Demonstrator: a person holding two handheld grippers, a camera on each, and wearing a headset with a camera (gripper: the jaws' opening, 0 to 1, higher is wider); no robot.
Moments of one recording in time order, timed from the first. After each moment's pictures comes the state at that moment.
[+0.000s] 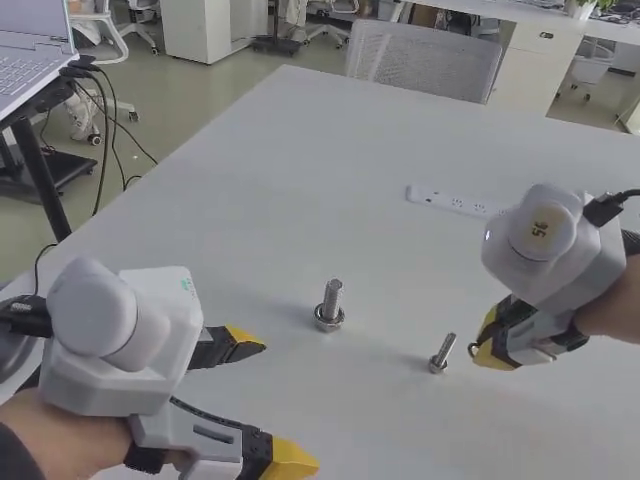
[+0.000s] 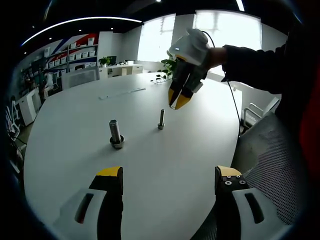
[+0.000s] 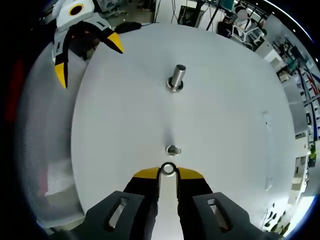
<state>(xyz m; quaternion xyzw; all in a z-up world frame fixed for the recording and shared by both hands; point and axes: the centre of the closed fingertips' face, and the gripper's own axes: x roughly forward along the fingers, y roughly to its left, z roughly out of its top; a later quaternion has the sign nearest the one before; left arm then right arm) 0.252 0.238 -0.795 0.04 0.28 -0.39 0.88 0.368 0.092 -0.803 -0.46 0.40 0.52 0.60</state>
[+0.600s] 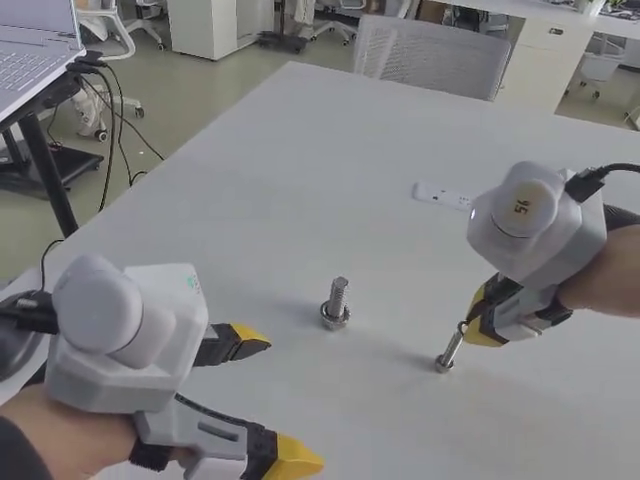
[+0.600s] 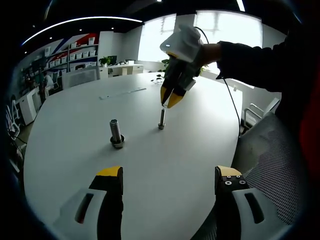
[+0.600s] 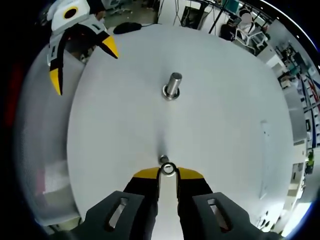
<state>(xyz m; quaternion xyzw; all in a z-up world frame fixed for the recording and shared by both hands) 0.249 0.240 -0.797 0.04 0.28 -0.39 0.88 0.377 0.110 -0.806 -0.48 0.39 0.53 0.59</state>
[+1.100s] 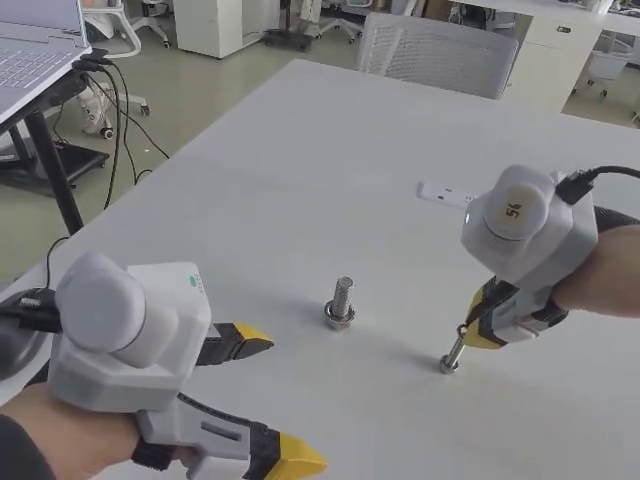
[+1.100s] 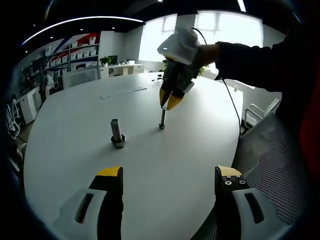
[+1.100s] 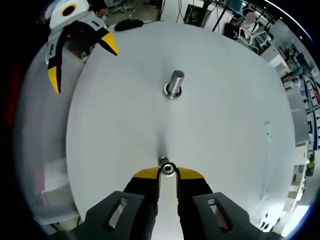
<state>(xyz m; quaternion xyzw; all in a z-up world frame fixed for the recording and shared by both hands) 0.251 0.242 -0.797 0.04 0.28 -0.39 0.88 0.379 0.114 -0.811 -0.48 0.39 0.53 0.58</state>
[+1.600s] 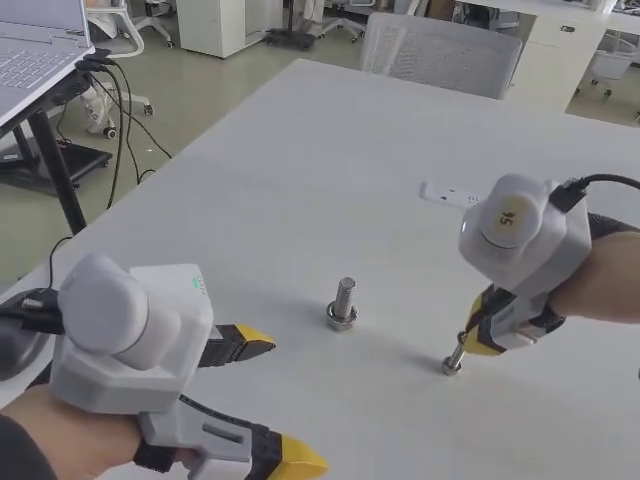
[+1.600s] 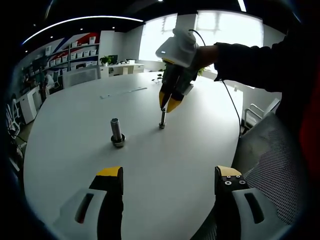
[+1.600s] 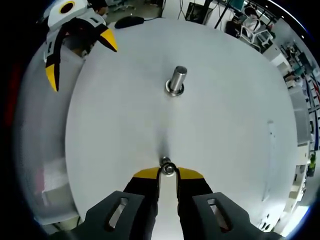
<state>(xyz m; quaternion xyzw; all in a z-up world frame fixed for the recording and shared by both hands) 0.251 0.242 -0.796 0.04 0.28 -0.39 0.88 0.377 0.114 -0.818 -0.48 0.40 0.53 0.57</state>
